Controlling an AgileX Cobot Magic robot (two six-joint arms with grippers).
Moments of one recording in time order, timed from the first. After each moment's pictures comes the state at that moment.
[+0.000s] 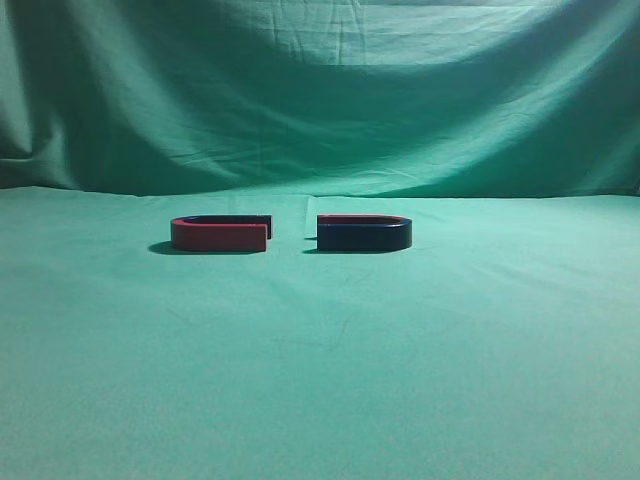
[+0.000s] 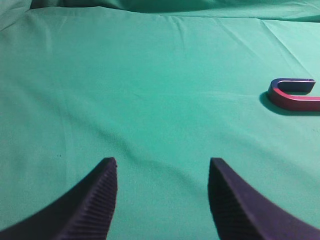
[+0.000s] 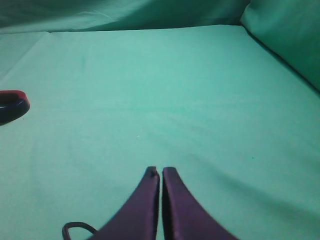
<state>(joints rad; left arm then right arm) -0.01 -0.01 0.02 -0.01 0.35 -0.03 0.06 -0.01 0.03 -0.10 0.39 0.10</state>
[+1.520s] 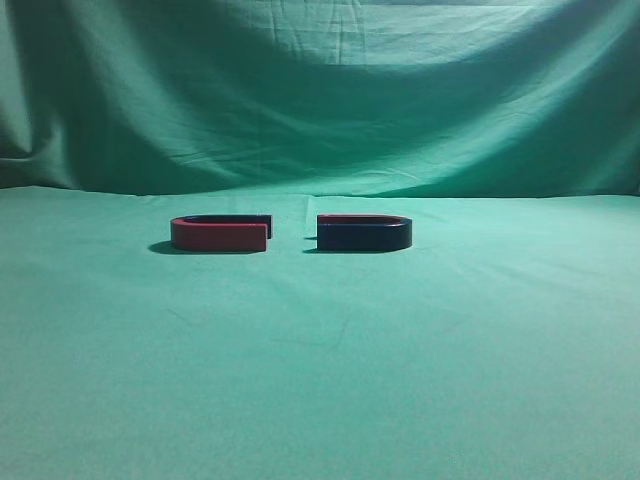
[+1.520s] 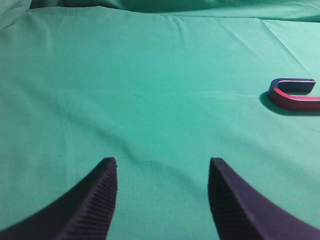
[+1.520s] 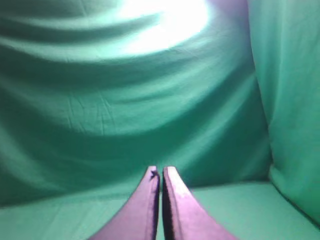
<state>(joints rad) -0.01 -0.01 0.02 -0.01 0.35 -0.03 0.06 0.01 -0.11 -0.04 -0.06 0.17</state>
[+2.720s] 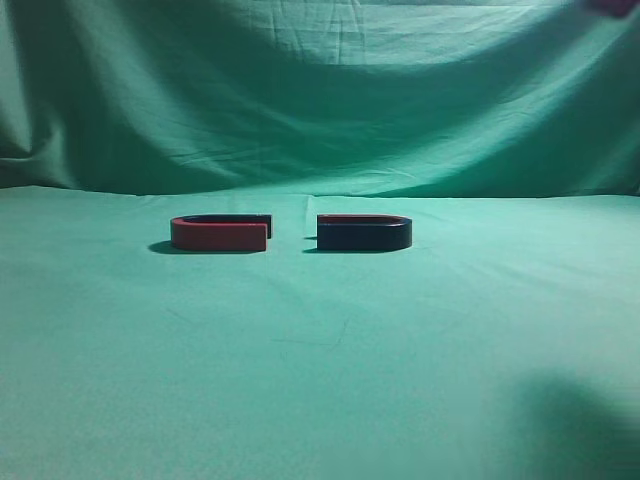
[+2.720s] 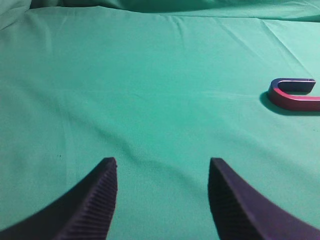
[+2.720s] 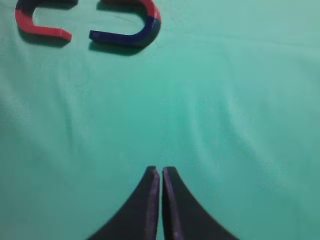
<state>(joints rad) -0.01 -0.01 0.02 -0.01 0.35 -0.03 0.23 1.36 -1.04 0.39 0.97 -0.18</state>
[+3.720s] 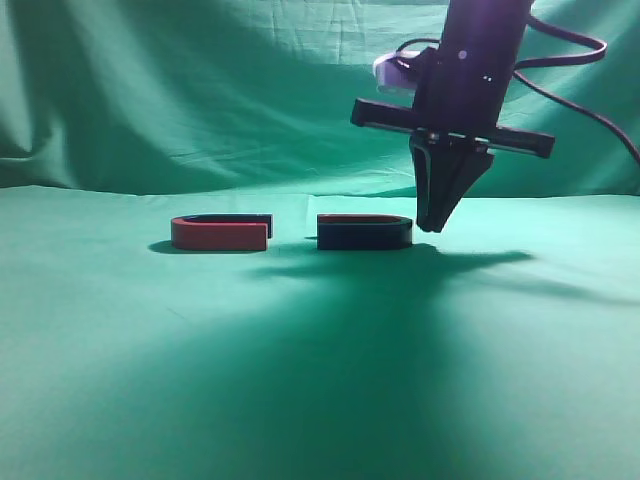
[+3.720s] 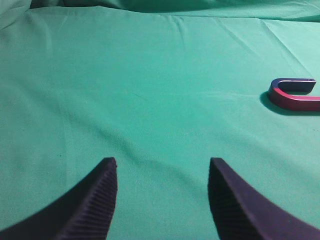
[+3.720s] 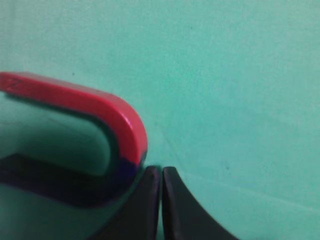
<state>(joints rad) -0.01 -0.01 0.02 -0.01 0.35 -0.03 0.38 2.10 -1.58 0.19 0.92 0.00</state>
